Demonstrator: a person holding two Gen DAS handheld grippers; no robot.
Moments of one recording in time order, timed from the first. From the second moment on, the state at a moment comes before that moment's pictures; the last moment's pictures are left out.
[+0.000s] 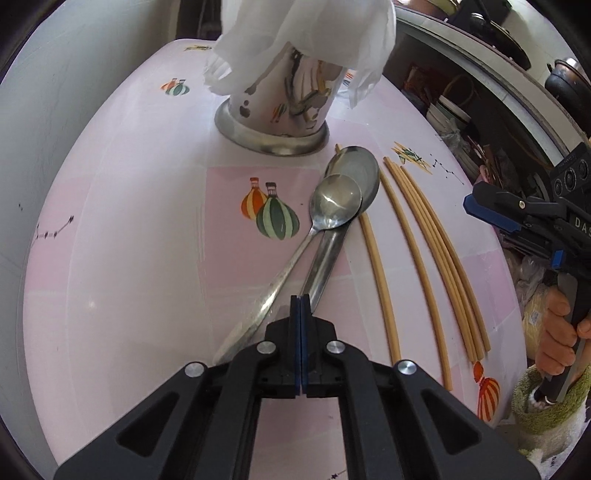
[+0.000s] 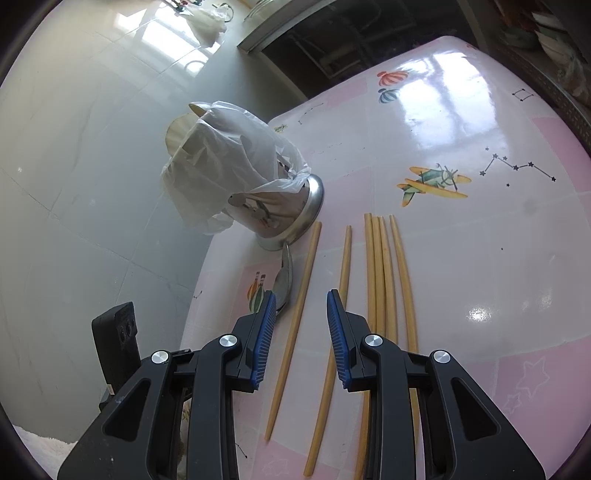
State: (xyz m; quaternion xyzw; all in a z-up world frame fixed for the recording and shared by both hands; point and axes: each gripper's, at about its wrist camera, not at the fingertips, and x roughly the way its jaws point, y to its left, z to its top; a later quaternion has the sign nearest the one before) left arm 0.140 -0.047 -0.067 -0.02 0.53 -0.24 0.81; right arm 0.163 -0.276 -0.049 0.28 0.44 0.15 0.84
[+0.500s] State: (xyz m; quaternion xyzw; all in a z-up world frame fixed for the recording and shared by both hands) left arm 0.157 -0.064 -0.054 0.09 0.47 -0.24 0.84; right arm 0.164 -0.264 -0.049 0.27 0.45 0.16 0.84
